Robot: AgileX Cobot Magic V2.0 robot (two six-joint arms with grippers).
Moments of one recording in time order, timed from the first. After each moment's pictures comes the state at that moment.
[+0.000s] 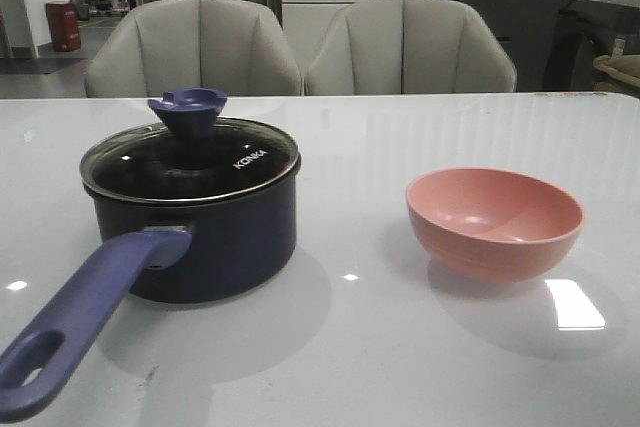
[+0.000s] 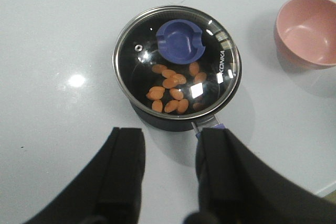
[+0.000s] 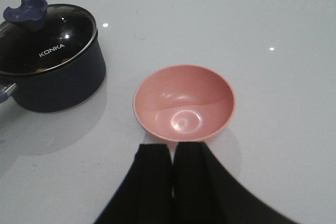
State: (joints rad) left arm -0.42 0.98 -1.08 -0.05 0.93 -0.01; right arm 0.24 0.50 -0.38 0.34 0.37 -0.25
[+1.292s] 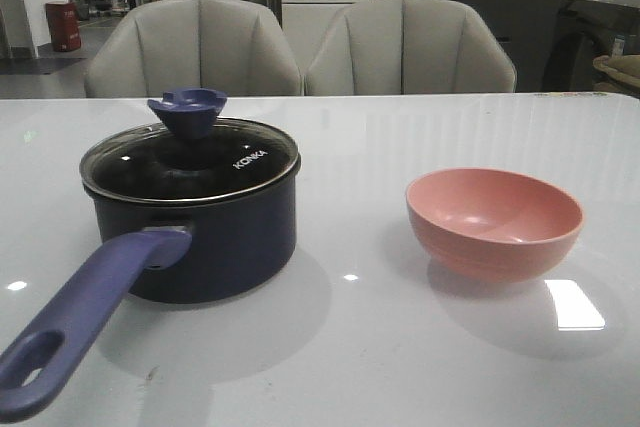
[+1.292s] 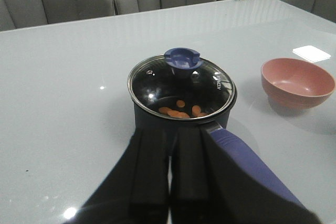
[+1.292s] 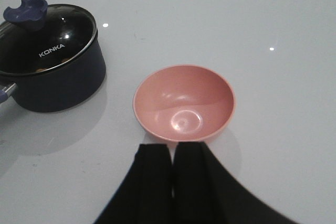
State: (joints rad) left arm -0.42 0.17 -0.40 -0.04 0.56 -0.01; right arm 0.24 0.50 -0.38 0.34 0.37 -0.25
